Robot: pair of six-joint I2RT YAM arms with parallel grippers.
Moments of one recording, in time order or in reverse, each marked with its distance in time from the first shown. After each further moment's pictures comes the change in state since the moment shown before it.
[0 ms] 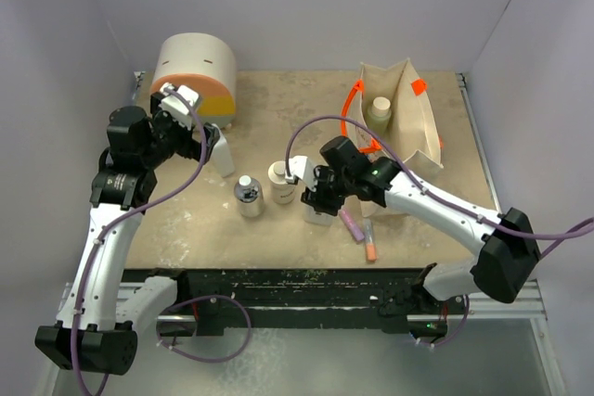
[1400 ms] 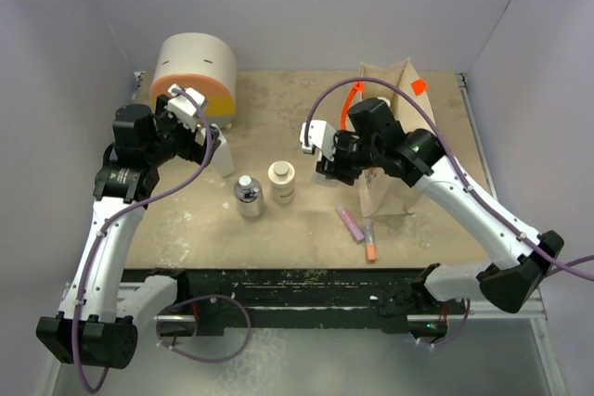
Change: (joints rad) left arm 0.000 0.039 0.005 -0.051 0.009 0.047; right arm -0.103 -0.068 0.360 -0.282 -0.011 -0.162
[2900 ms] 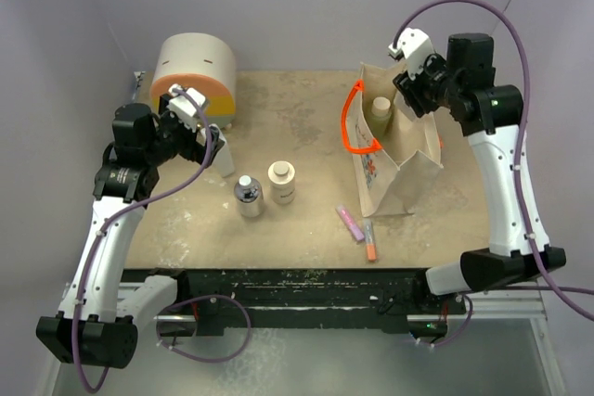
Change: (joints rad) left arm 0.000 0.000 0.000 0.014 0.058 -0.013; right arm -0.528 0.087 0.447 -0.136 0.141 0.034
